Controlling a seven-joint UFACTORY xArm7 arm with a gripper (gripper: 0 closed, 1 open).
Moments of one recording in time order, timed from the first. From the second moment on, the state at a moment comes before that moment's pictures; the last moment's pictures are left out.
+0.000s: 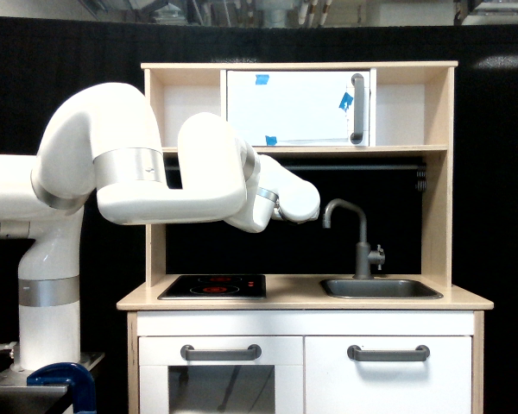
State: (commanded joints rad) arm 2.17 -1.27 -1.55 0.83 0.54 0.26 -1.90
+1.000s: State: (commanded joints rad) arm 2.24 -1.31 -1.60 0.94 0.41 0.30 -1.81
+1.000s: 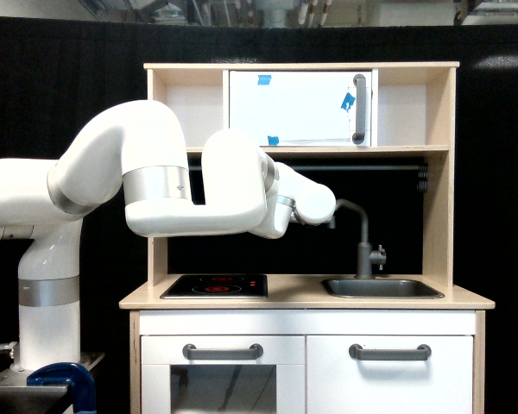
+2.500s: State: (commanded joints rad) arm 2.17 -1.38 -1.67 1.21 0.19 0.63 -1.68
